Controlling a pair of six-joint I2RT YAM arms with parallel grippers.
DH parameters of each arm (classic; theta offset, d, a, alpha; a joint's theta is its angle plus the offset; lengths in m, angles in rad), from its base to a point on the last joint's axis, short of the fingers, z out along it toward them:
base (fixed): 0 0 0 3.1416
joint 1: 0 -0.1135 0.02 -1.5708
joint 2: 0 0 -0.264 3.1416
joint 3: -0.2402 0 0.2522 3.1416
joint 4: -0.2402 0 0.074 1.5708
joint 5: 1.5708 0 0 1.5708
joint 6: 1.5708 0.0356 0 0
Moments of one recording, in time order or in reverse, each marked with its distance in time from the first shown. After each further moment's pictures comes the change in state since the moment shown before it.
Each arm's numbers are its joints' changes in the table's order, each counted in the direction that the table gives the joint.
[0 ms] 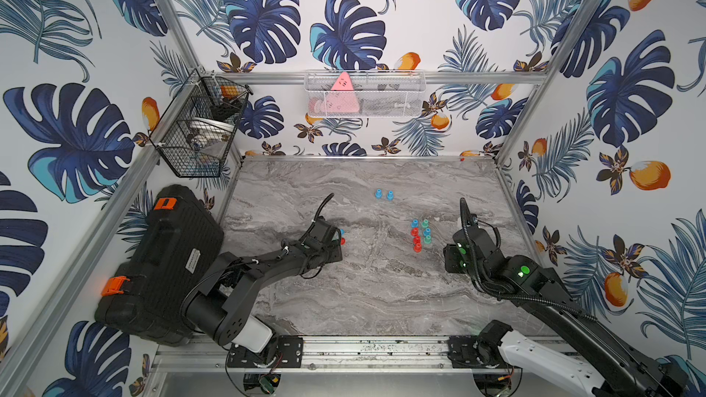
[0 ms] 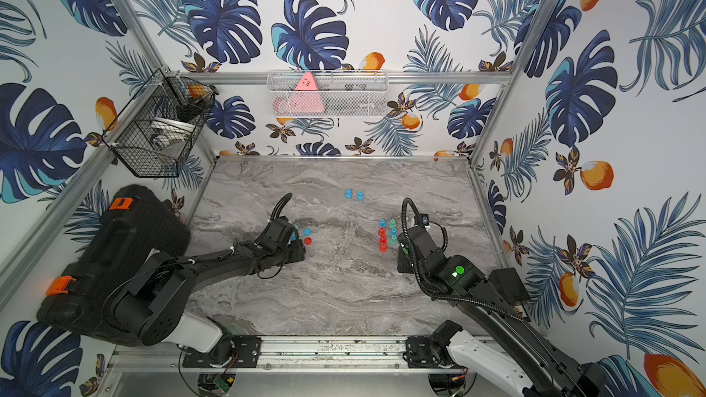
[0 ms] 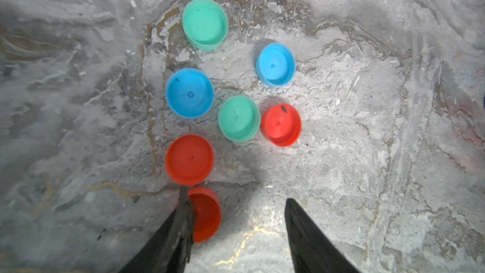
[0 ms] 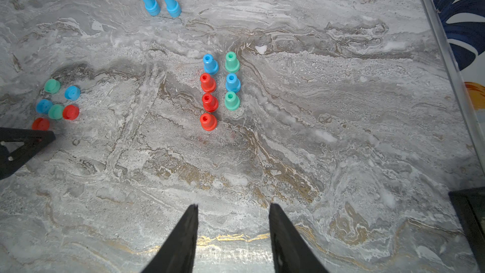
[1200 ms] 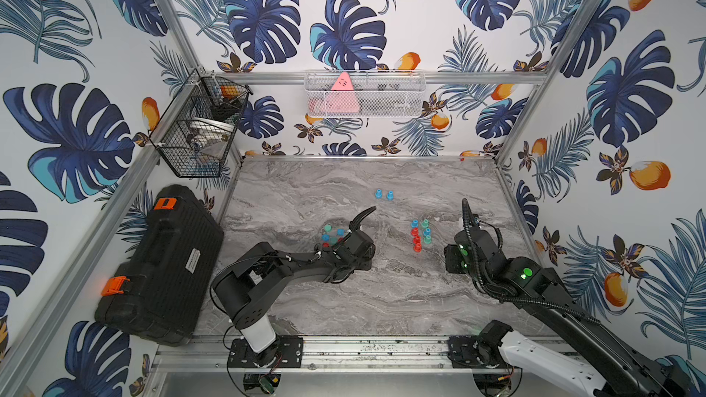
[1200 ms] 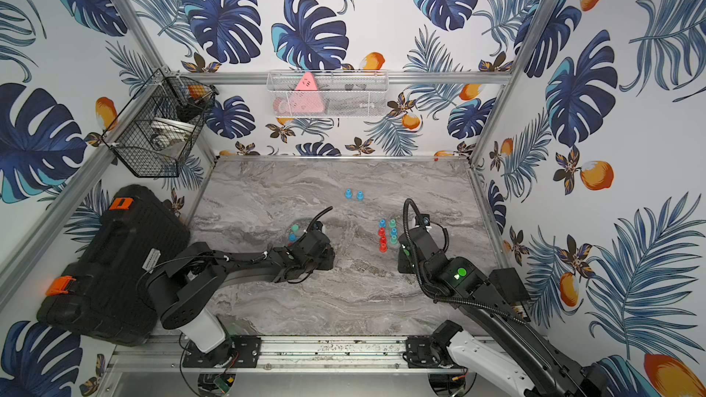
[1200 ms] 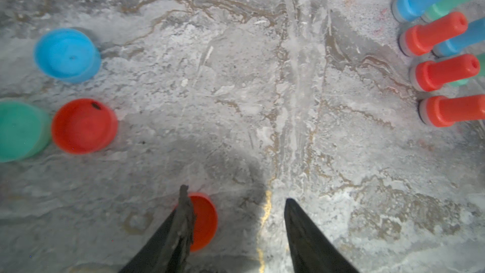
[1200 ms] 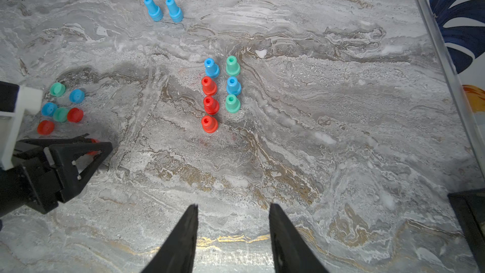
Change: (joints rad) left arm 0.314 -0.180 -0.119 0.126 -0.128 -0.038; right arm -0.009 0.019 0.001 0.000 0.011 0.002
